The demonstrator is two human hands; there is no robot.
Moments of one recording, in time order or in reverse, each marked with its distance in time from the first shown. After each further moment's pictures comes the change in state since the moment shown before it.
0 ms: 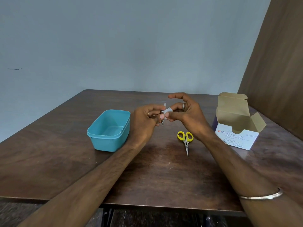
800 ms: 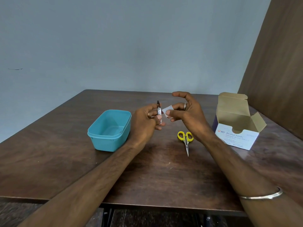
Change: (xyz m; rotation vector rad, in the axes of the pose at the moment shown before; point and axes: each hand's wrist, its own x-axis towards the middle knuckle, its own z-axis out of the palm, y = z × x) left_hand 0.002 -0.003 0.002 -0.096 -0.048 -0.135; right_hand 0.003 0.004 -0.001 0.034 0.067 0.025
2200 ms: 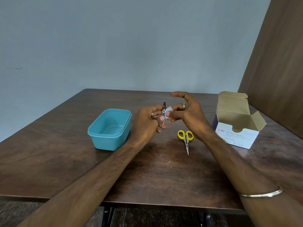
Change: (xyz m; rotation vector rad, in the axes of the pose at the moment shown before) left_hand -0.002 0.000 0.000 0.168 -0.073 0.042; right_hand -0.001 -0.002 -0.001 -0.025 -0.036 0.035
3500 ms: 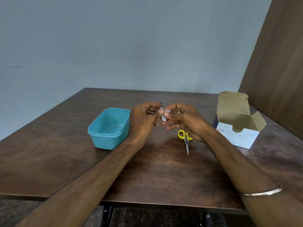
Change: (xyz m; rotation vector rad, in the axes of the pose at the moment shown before) left_hand 0.000 0.004 -0.003 -0.174 0.182 0.030; right_hand -0.001 0.005 0.003 0.220 -0.205 0.244
